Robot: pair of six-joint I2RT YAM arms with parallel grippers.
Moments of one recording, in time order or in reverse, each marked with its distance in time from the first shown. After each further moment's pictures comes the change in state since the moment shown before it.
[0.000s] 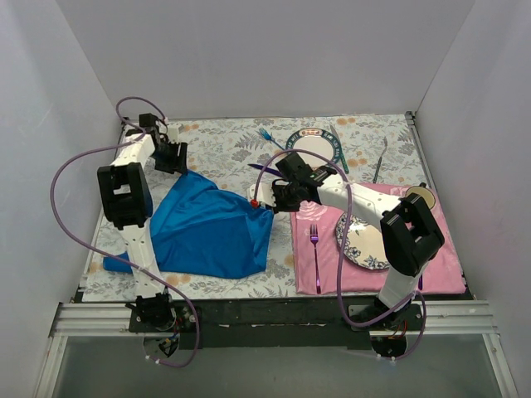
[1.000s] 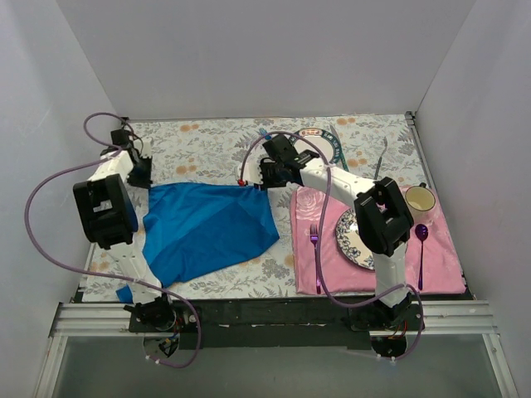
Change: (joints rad) left arm 0.112 -0.211 -0.333 0.174 -0.216 0.014; right arm -0.030 0.236 0.272 0.064 0.132 -0.082
